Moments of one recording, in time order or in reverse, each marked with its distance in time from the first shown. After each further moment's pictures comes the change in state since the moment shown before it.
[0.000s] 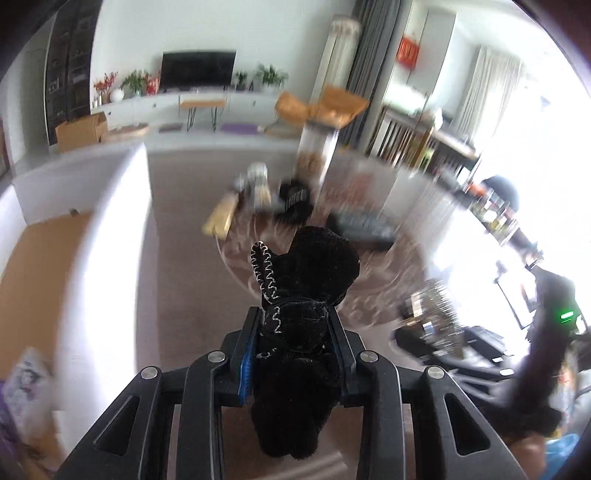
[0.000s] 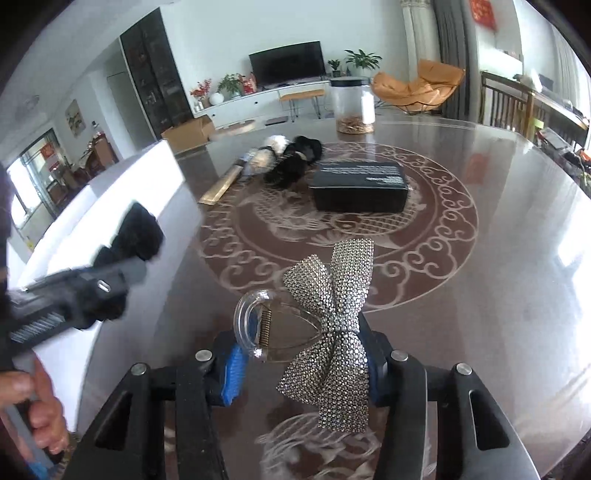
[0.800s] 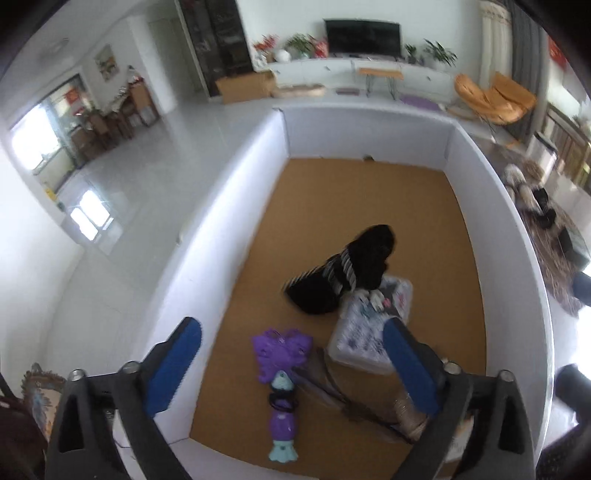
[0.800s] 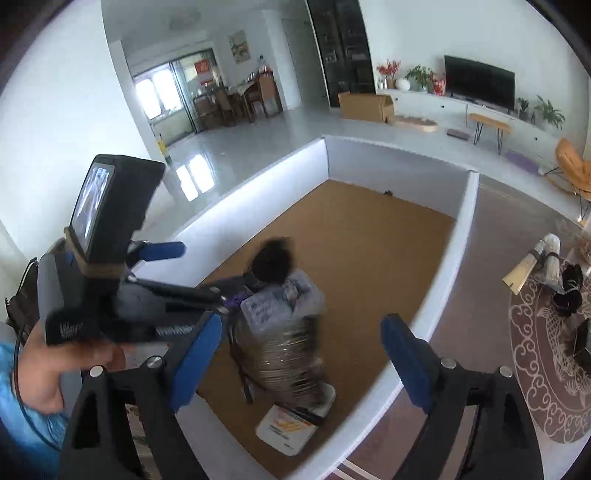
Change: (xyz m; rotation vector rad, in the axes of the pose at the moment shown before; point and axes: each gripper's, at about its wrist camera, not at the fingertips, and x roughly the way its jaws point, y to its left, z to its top) left arm -0.113 0.234 -0.032 -0.216 0.146 0.672; right arm 0.003 0.284 0.030 -0.440 0.061 0.432
